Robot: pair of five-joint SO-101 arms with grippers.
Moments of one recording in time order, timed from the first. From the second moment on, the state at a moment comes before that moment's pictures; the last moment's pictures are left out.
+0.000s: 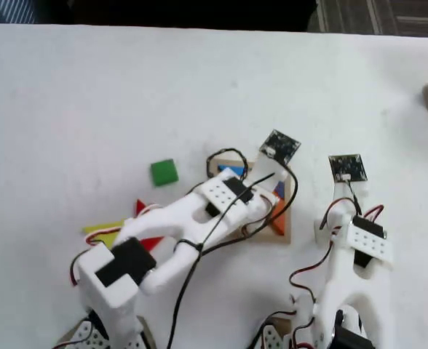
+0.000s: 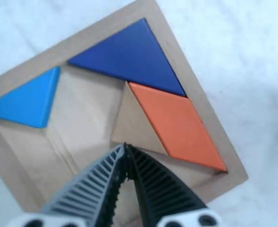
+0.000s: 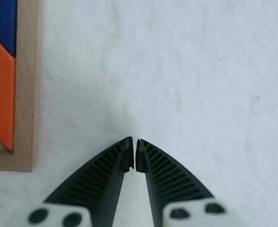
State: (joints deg) left arm 41.4 17.4 19.7 41.3 15.2; right arm 21.5 -30.8 67.1 42.0 30.7
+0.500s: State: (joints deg) left arm 40.6 9.8 24.7 42.1 15.2; right arm 21.5 -30.8 67.1 42.0 30.7
